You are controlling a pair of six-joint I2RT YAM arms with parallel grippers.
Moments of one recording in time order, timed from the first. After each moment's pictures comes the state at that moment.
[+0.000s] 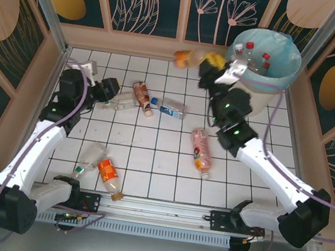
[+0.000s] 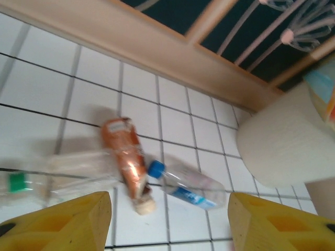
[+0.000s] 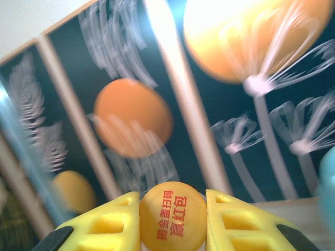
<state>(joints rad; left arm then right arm) -0.20 1.07 0.93 -0.26 0.23 -0.58 0.67 1.24 1.14 0.38 0.42 0.19</state>
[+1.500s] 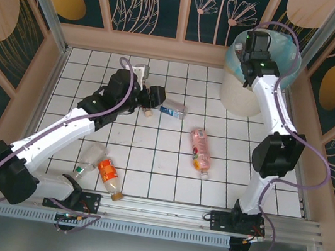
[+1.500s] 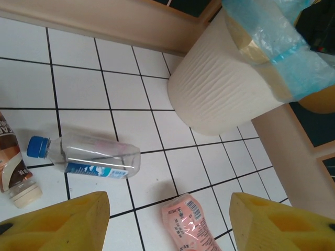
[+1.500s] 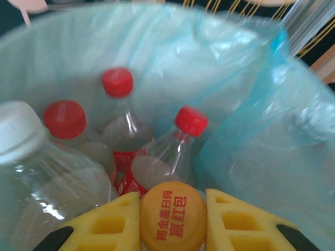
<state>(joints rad) -0.62 1.31 1.14 -0.28 0.06 -0.65 0.21 1.91 1.96 -0.63 0.52 0.01</state>
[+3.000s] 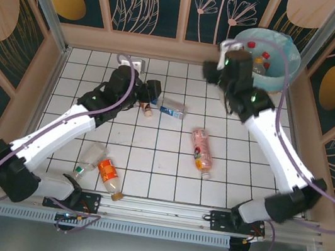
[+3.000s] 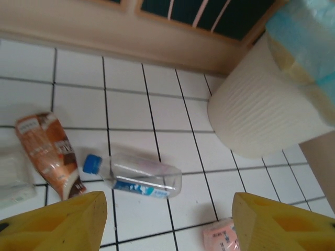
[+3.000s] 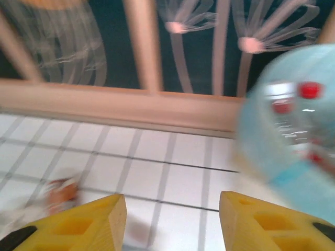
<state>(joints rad) -0.62 1.30 1.22 -0.37 -0.15 -0.60 0.61 1.39 1.54 -0.52 0.26 0.14</state>
